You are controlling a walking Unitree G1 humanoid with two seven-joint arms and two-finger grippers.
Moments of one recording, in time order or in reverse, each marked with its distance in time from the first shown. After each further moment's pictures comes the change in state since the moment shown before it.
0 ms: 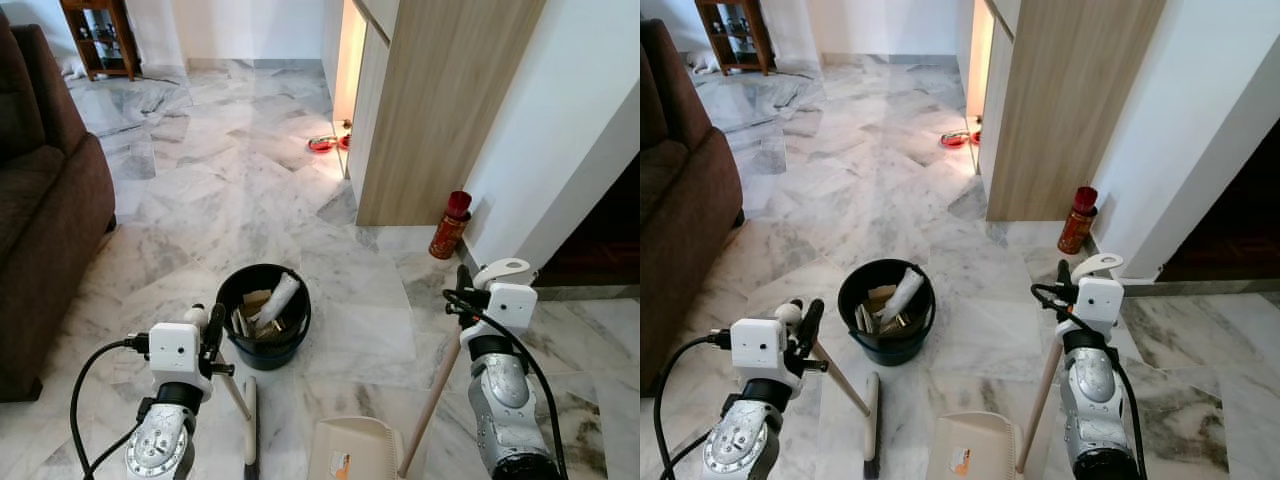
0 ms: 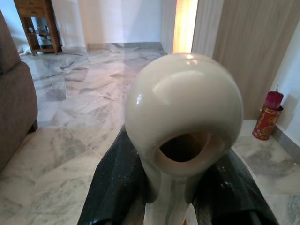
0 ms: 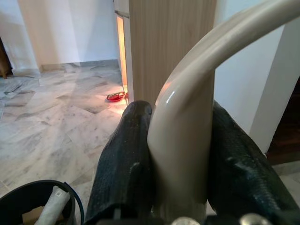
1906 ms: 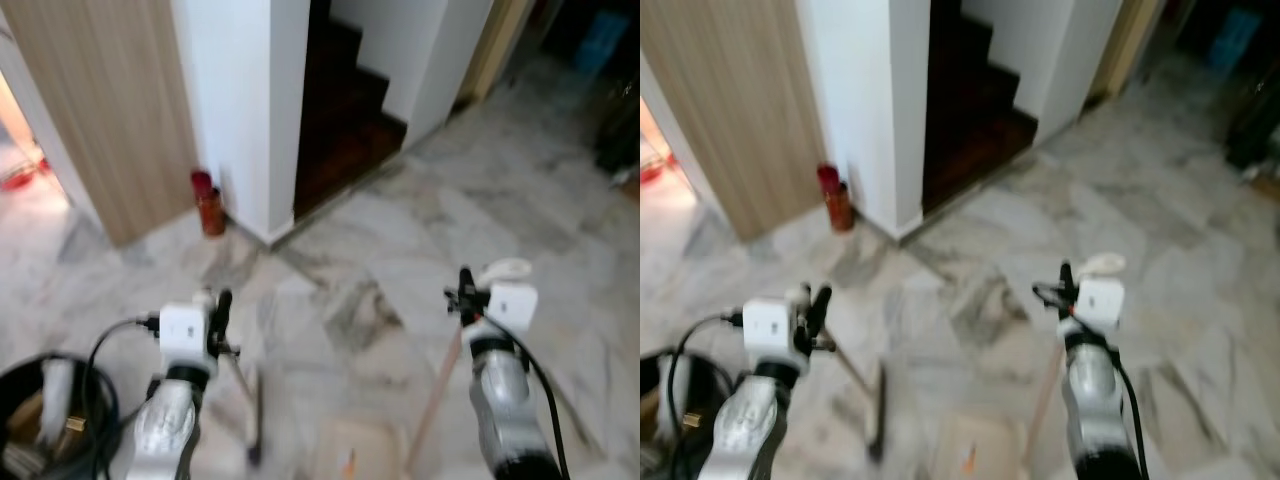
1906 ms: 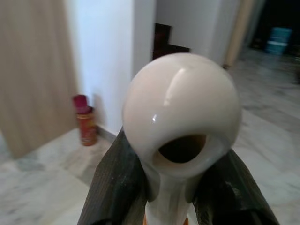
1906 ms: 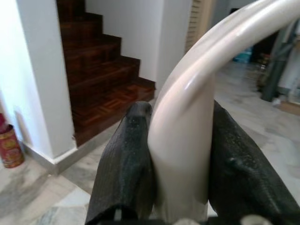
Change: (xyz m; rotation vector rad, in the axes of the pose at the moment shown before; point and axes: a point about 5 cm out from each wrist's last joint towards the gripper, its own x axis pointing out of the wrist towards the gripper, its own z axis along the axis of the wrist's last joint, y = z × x) left arm 0.017 -0.003 0.000 0.000 -0.017 -0.050; right arm 0.001 0.004 -0.002 -0.023 0.008 0.010
